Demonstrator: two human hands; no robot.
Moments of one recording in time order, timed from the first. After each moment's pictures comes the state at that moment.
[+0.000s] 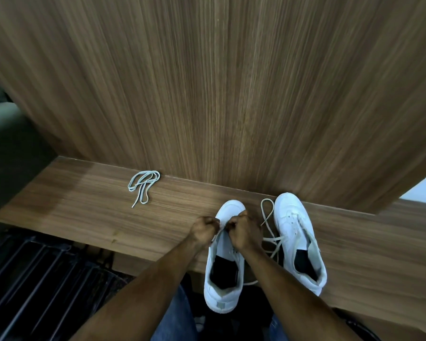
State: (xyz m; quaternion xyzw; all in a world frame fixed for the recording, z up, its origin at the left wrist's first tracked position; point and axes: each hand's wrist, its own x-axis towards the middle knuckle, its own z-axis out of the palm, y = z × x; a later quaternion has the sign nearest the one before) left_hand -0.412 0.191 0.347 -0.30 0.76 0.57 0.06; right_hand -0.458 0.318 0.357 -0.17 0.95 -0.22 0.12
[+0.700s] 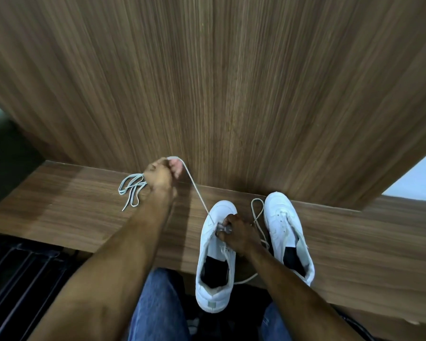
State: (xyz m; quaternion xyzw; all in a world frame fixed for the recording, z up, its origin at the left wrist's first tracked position) left_hand -0.470 0.121 0.454 -0.36 0.37 0.79 -0.34; right_hand -0.465 0.341 0.361 -0.21 0.92 -0.25 0.20
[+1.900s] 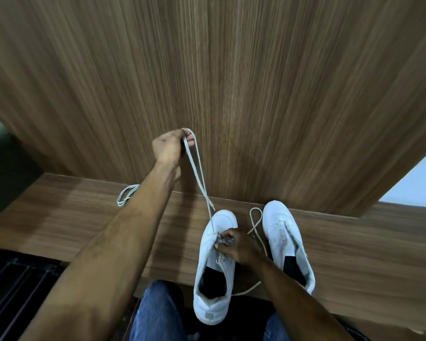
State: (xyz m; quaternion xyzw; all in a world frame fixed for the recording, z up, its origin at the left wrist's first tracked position) left_hand -0.482 0.148 0.560 -0.26 0.52 0.76 -0.28; right_hand -0.471 0.351 0.346 -0.20 0.88 -0.35 0.26
